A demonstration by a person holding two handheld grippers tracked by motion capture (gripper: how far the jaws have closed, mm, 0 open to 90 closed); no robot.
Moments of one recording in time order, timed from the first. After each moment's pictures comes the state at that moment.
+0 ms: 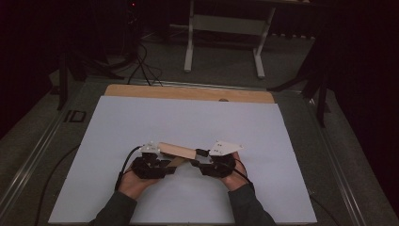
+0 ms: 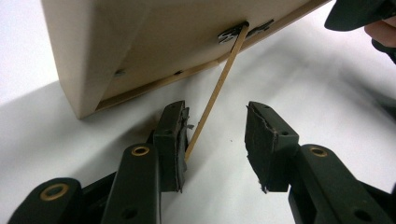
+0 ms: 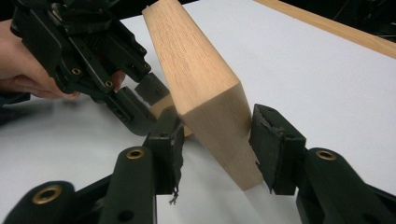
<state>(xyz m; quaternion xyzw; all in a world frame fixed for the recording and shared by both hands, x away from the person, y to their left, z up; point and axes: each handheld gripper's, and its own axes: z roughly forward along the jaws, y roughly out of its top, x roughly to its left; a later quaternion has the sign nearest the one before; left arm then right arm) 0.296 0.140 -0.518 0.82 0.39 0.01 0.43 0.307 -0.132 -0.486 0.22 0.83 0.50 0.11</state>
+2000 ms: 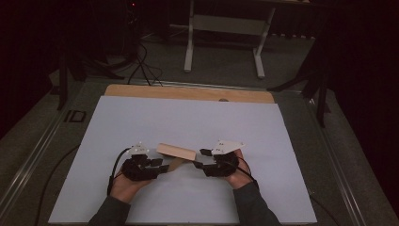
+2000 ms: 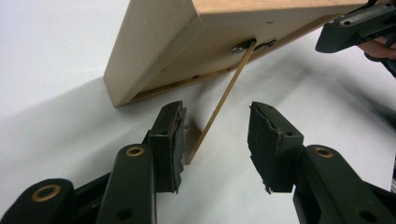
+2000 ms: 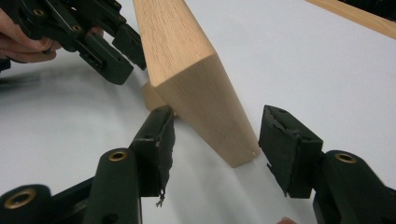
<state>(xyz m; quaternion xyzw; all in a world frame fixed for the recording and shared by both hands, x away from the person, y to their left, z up) 0.281 0.162 -0.508 0.79 0.41 0.04 0.45 0.314 -0.142 -0.488 0.21 0.85 0.47 0.10</state>
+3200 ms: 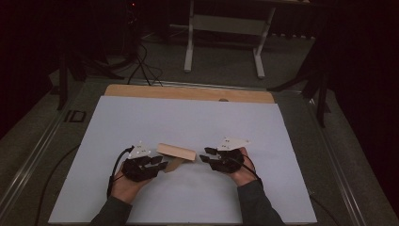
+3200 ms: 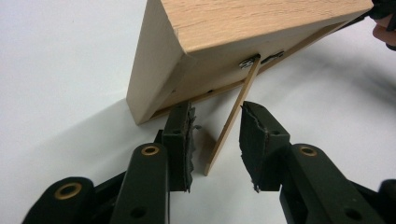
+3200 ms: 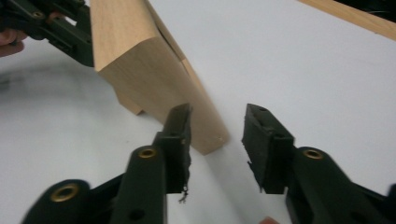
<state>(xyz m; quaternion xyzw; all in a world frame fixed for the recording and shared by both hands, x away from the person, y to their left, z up) 0.275 0.155 -0.501 0.80 0.40 0.11 0.44 0.324 -0.157 -0.489 0.24 0.85 0.46 0.12</state>
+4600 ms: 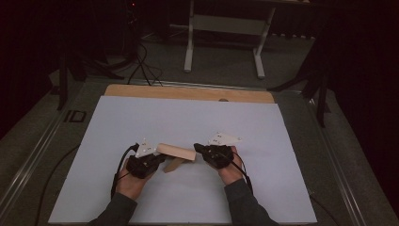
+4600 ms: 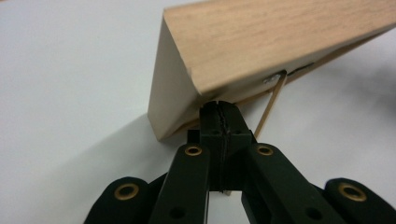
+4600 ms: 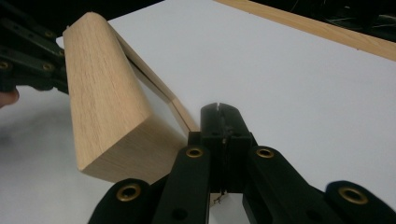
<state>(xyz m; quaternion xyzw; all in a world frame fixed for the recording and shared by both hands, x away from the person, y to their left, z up) 0.283 0.144 -0.498 0.80 0.40 0.16 0.42 0.329 -0.125 -0.487 0.30 0.81 0.49 0.13</state>
